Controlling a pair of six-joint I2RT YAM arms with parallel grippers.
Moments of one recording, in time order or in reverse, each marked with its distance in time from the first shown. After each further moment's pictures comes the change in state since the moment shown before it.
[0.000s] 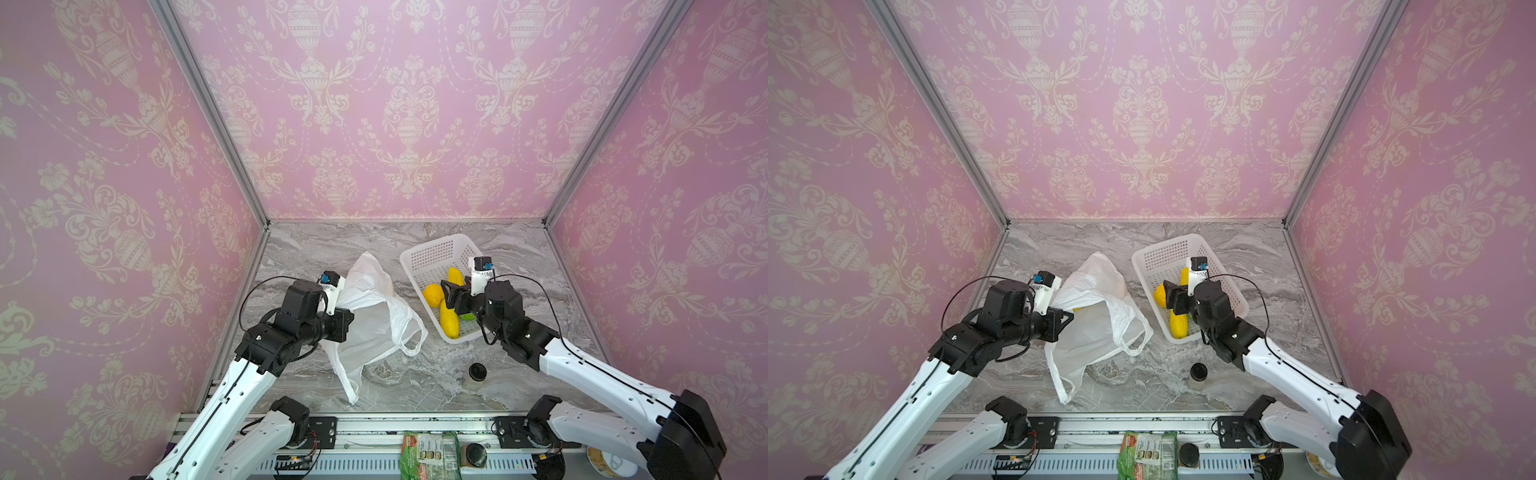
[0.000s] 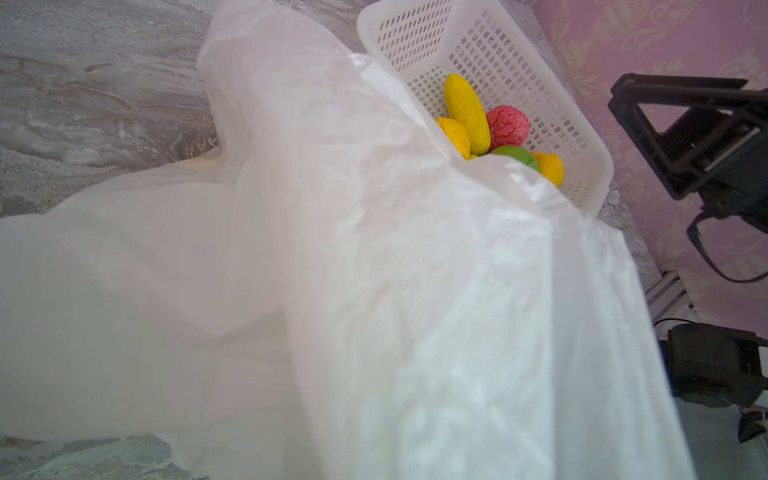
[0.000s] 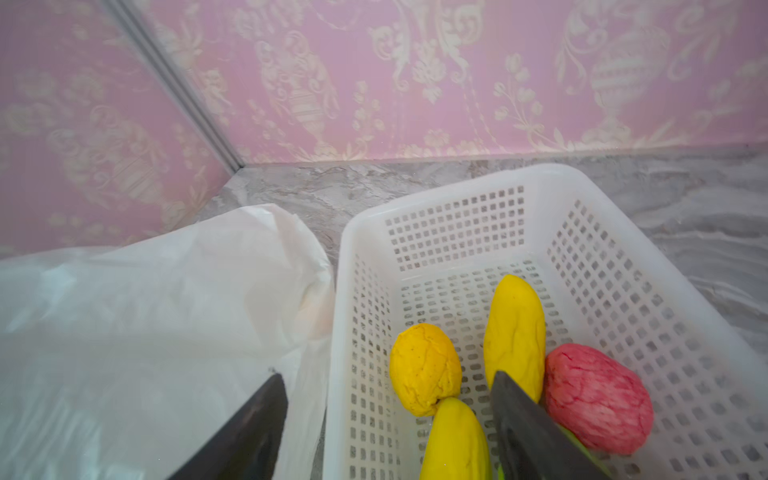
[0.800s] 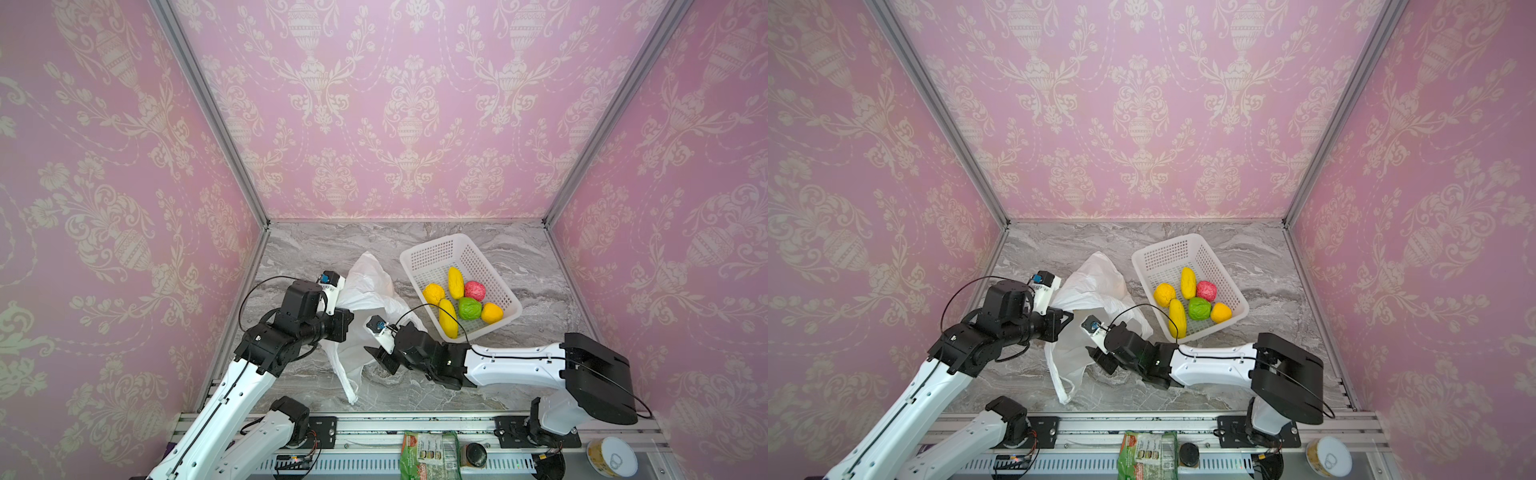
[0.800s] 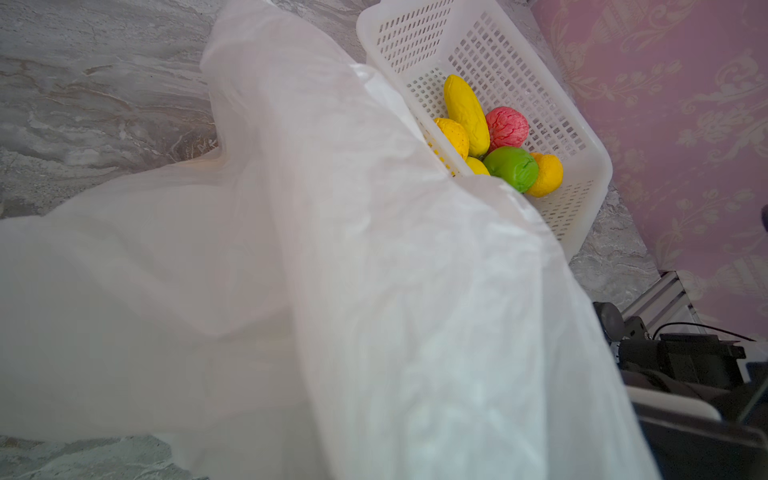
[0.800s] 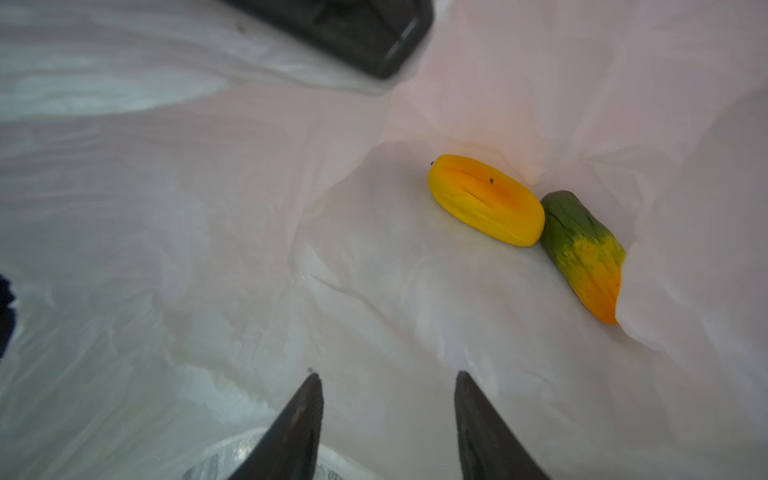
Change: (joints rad) left arm 0.000 -0.001 0.000 0.000 0.000 0.000; right arm 0.477 0.609 0.240 0.134 -0.017 -0.238
